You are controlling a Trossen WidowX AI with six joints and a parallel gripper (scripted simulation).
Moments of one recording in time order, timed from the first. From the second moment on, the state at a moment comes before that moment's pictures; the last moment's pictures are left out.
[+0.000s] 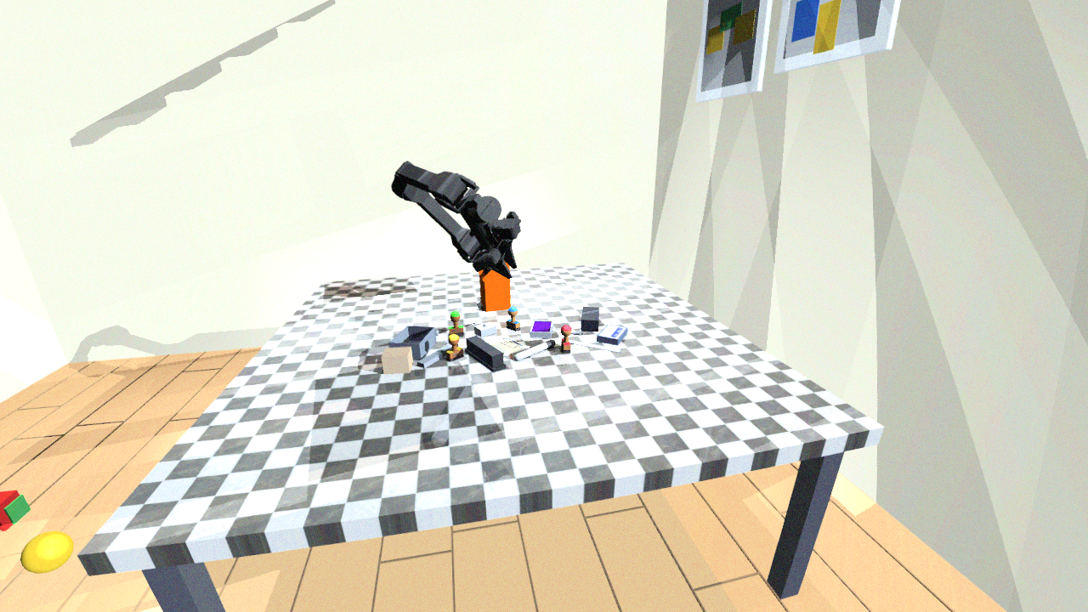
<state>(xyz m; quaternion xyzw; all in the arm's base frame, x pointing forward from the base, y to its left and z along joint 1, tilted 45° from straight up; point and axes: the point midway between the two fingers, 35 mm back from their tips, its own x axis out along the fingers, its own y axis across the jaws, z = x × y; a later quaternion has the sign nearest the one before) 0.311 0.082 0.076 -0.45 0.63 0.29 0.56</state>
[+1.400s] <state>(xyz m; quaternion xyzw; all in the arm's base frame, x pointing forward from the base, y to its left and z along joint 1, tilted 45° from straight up) 0.223 -0.098 0.086 -0.27 0.62 -0.26 0.69</state>
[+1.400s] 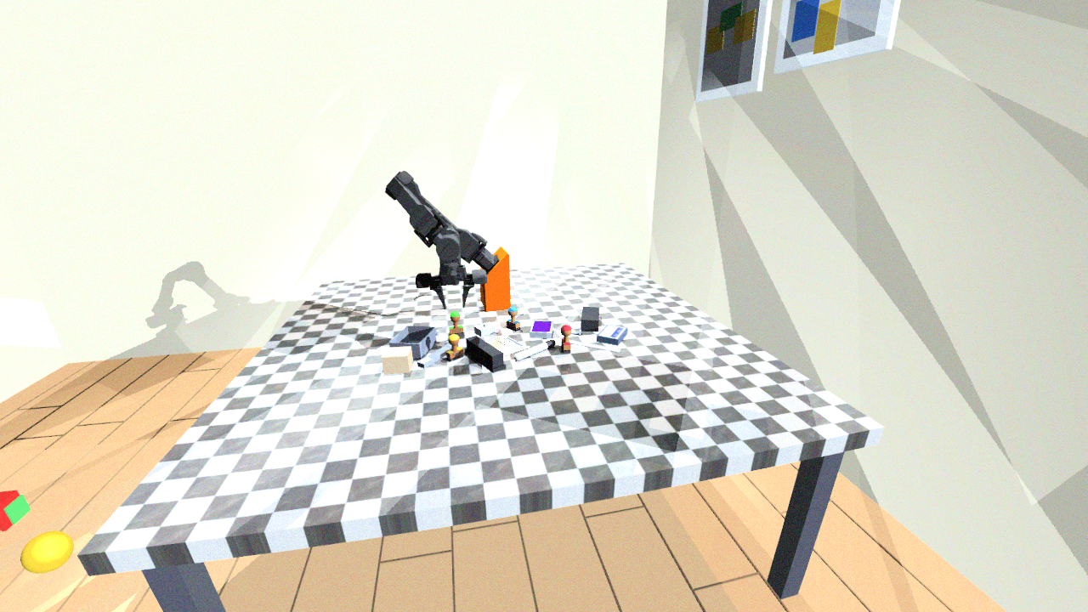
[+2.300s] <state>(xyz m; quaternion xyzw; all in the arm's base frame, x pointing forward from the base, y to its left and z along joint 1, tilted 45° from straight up) 0.226 -0.130 0.057 -0.28 0.62 -0.27 0.69</state>
